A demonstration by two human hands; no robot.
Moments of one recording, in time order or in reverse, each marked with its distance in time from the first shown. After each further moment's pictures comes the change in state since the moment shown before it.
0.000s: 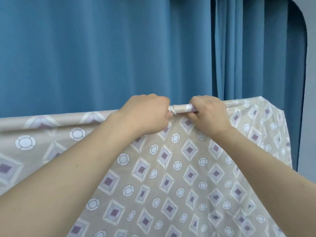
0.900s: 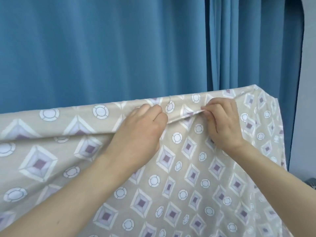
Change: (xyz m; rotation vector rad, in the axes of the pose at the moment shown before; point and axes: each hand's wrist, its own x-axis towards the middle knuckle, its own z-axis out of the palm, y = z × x) left_hand -0.051 0.019 0.044 -0.110 0.441 0.240; right_hand -0.071 0.018 -0.021 0.195 0.150 0.119
